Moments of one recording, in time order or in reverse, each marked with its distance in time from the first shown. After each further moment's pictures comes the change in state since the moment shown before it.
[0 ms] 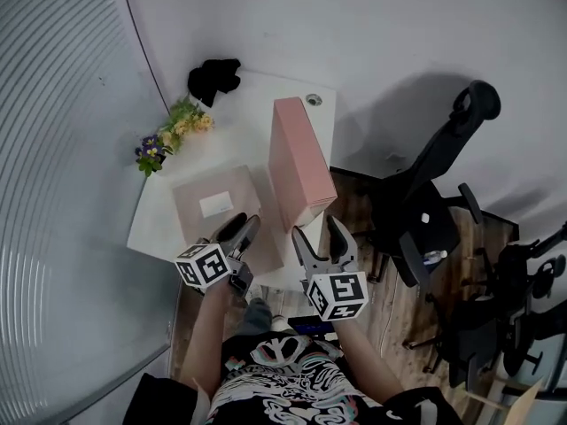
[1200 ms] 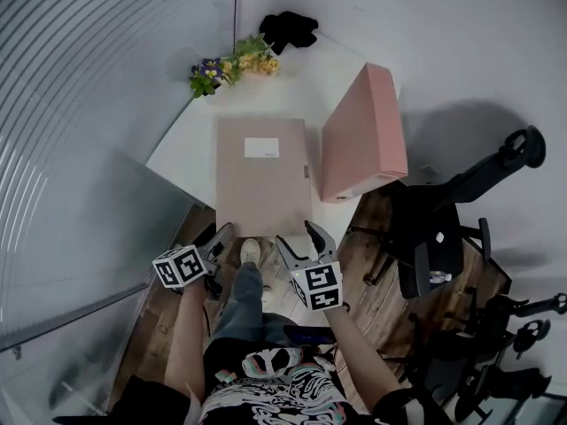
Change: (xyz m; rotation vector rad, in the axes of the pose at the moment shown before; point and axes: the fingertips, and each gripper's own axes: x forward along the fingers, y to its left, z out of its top) left arm -0.190 0.121 -0.105 -0.224 -0.094 0.392; right arm -0.006 0.117 -0.169 -0.252 0.385 0.379
